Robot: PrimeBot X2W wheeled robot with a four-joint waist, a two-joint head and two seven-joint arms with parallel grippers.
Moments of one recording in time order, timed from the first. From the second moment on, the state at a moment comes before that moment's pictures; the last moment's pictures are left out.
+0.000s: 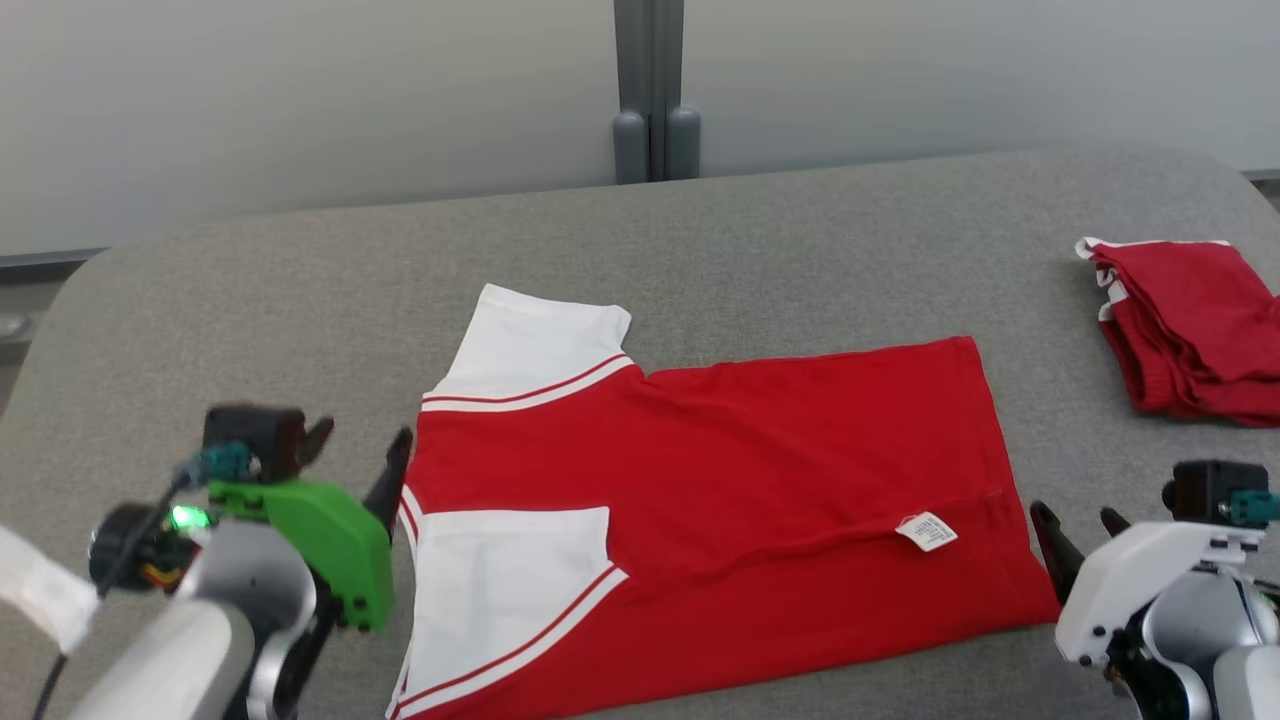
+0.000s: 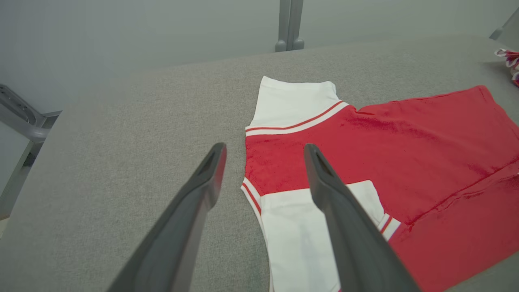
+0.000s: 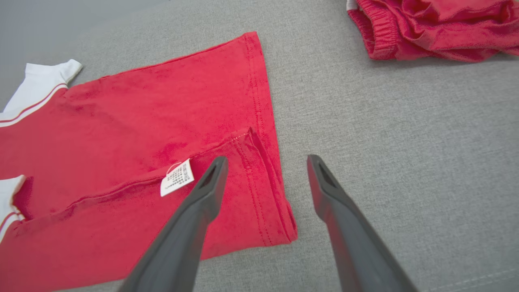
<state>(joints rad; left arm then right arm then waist) -0.23 0.52 -0.50 -0.06 -0.62 0.23 0.35 0.01 -0.08 -0.19 0.03 0.25 0.13 0.50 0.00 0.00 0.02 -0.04</state>
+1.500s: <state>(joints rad) -0.94 0.53 -0.53 0.64 -0.66 -0.07 0.47 -0.60 -0.06 0.16 0.30 0.24 0.13 0.35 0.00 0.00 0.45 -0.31</state>
